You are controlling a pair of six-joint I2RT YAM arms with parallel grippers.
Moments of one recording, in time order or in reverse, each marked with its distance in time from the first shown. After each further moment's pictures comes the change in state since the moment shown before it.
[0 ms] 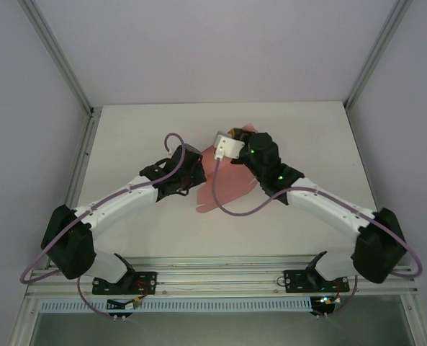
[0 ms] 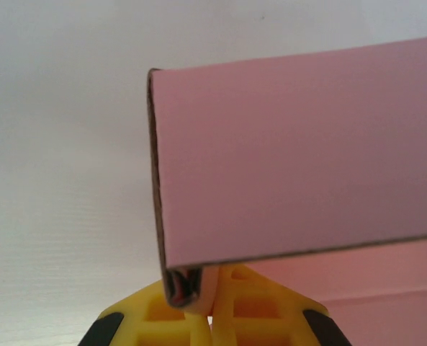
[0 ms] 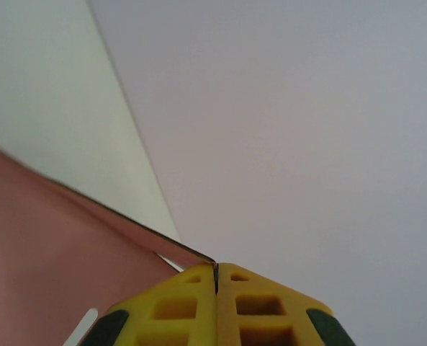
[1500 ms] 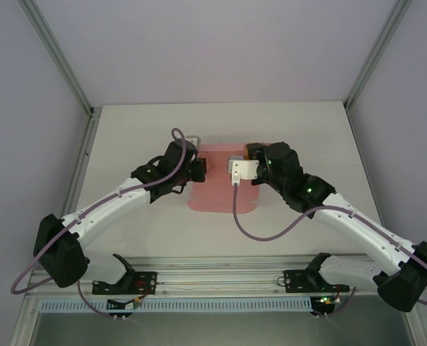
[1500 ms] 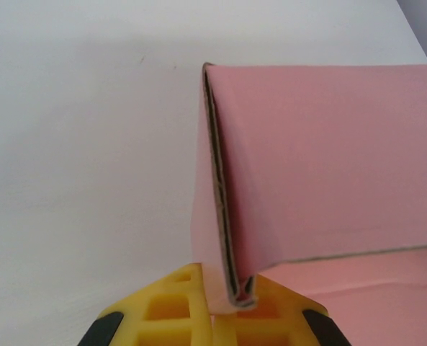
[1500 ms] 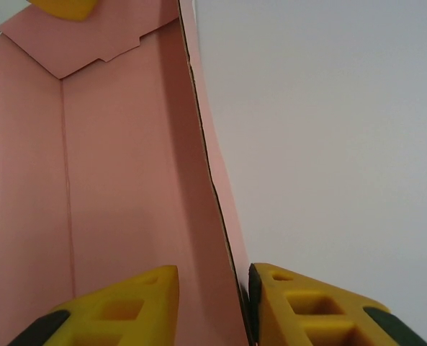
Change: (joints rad) left arm -0.002 -0.082 0.023 0.054 0.044 0.394; right arm 0.013 -0.292 -0.002 -0.504 -0.083 -0.191
